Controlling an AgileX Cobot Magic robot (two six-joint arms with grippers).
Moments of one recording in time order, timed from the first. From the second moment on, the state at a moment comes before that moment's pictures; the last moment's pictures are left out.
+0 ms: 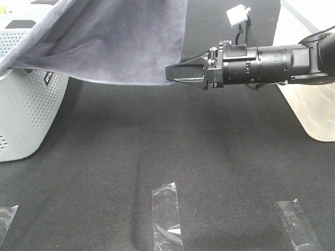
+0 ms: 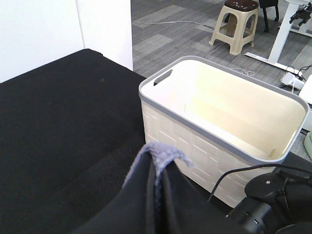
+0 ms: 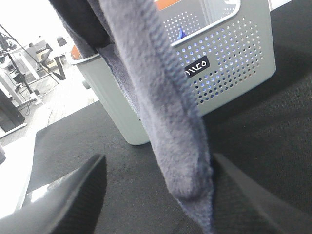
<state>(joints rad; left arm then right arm) -0.59 1.82 -2.09 -0.35 0.70 0.28 0.20 2.04 -1.11 1.74 1.10 -1.99</state>
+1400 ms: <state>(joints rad) -0.59 1.83 -2.09 -0.04 0.73 0.12 0.28 1.96 -1.11 1.72 0.88 -1.57</state>
